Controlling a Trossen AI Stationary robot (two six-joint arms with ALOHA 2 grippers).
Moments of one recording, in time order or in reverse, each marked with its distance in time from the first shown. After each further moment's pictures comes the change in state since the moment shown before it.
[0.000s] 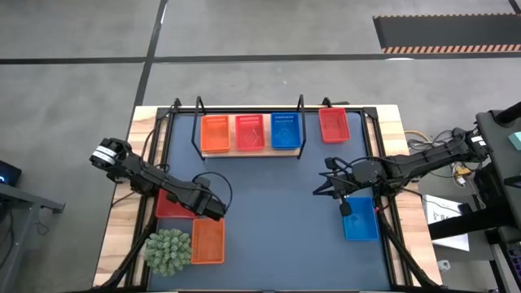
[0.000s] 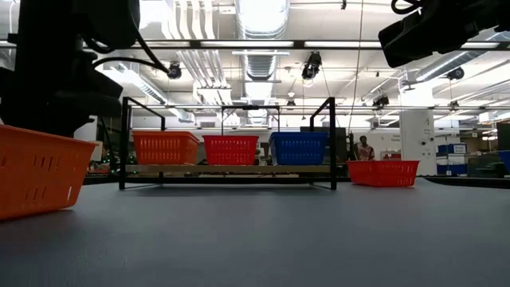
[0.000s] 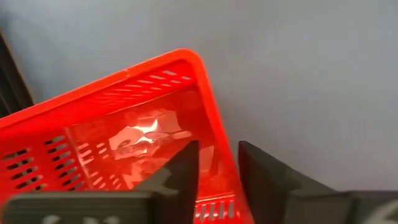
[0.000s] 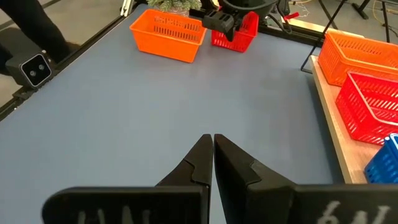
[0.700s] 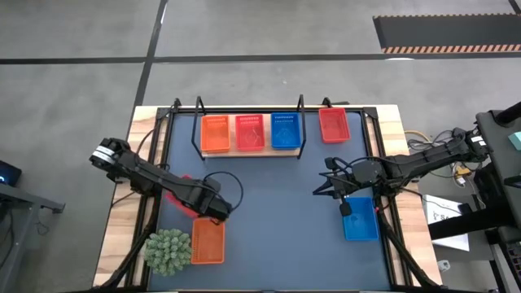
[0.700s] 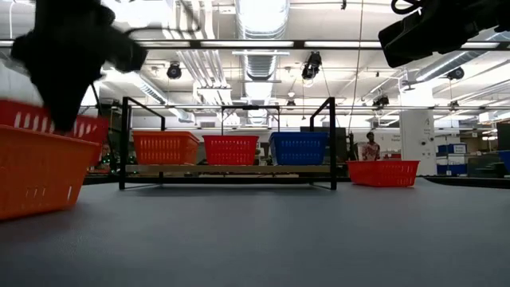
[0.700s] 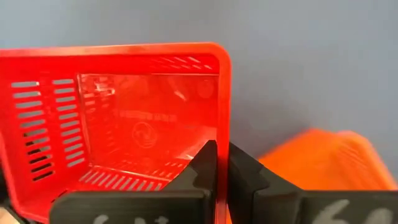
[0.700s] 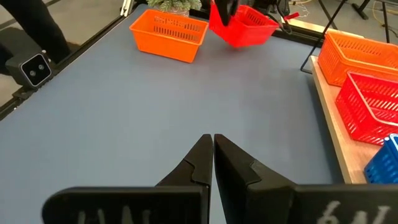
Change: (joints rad) left arm 0.000 0.000 0.213 -0.097 0.016 0.281; right arm 0.000 0.000 0.000 0.000 0.000 -0.001
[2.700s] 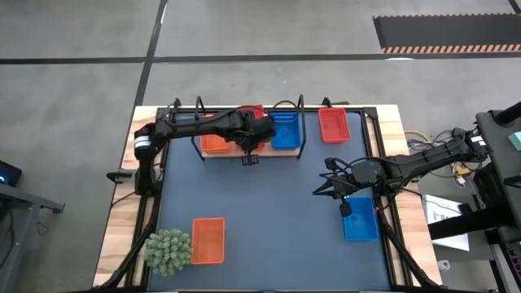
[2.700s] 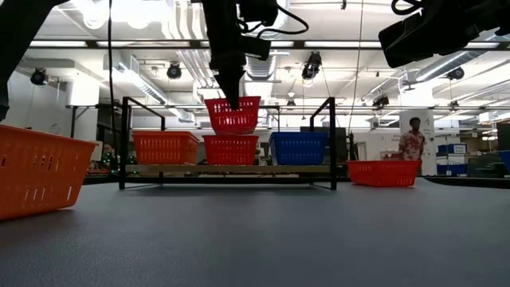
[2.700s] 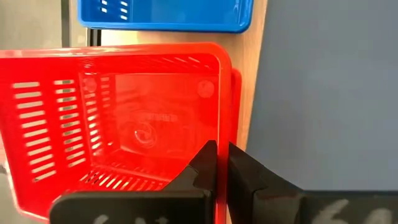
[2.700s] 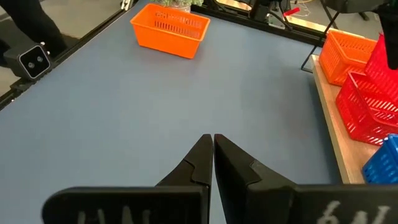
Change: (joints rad) left arm 0.598 0.336 0.669 0.023 -0.215 1.481; right arm 0.000 0.000 -0.001 -0.011 0.000 -0.024
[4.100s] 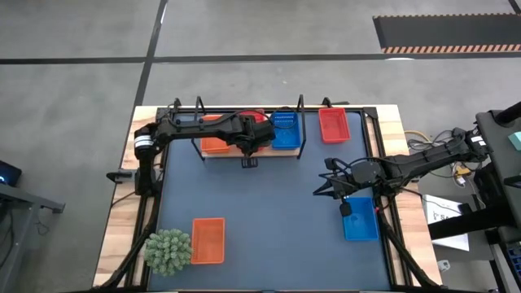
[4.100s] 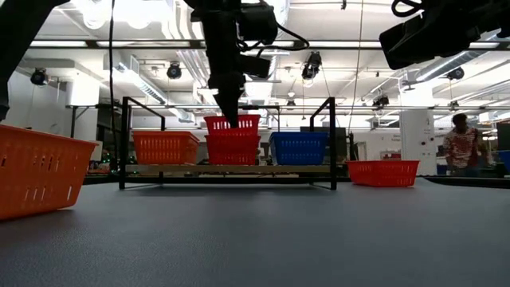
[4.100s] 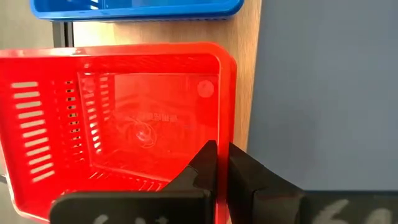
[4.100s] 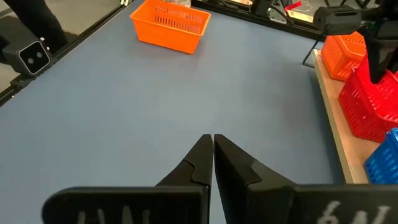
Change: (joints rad) left arm 0.012 0.000 -0.133 0.127 0.016 0.053; right arm 0.000 0.000 -0.001 -0.015 0.000 0.007
